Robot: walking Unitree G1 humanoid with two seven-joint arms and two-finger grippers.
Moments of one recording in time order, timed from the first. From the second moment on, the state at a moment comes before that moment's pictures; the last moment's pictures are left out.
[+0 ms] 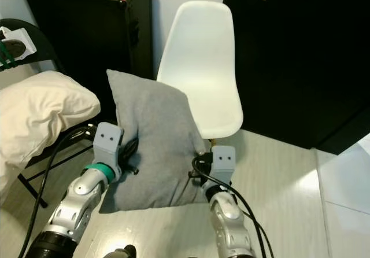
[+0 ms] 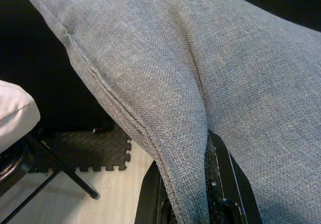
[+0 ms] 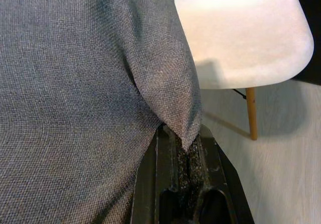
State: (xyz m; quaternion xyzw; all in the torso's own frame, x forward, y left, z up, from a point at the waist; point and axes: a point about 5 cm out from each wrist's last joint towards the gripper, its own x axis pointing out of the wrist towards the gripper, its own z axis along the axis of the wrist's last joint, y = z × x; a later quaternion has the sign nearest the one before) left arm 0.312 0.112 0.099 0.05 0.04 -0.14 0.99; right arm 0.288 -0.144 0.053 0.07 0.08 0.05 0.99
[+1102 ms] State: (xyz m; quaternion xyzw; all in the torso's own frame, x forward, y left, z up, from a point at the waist) left arm 0.303 0.113 0.088 0.04 0.02 -0.16 0.99; right arm 0.287 -0.143 0.043 0.07 0.09 0.05 0.99
